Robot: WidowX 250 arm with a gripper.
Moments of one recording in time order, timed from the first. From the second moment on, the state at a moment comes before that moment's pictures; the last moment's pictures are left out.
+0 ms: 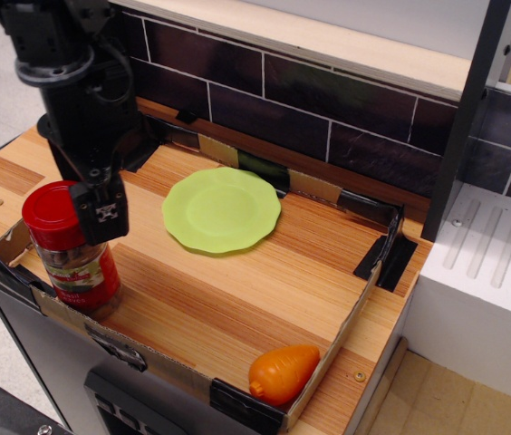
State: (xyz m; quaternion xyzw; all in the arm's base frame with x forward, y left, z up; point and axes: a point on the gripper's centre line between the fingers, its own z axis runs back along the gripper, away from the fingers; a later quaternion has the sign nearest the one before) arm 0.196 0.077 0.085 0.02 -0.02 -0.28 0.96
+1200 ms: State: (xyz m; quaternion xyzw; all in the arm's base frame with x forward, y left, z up) arm 0.193 0.083 0.085 0.07 0.00 -0.37 0.93
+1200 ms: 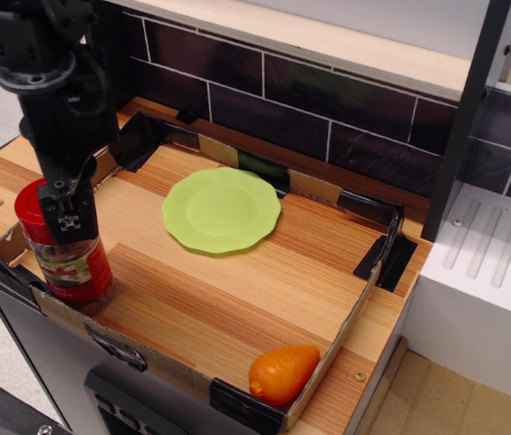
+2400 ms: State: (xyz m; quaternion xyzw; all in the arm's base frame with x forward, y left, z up) arm 0.213 0.015 0.047 0.17 0.12 -0.42 0.88
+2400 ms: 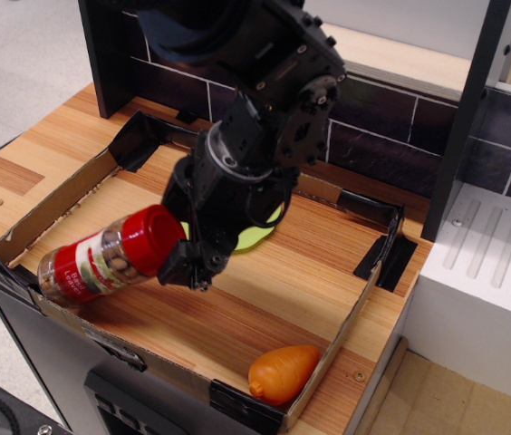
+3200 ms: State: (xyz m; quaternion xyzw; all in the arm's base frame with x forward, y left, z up) arm 0.226 -0.003 0.031 0.02 -0.03 -0.41 0.91
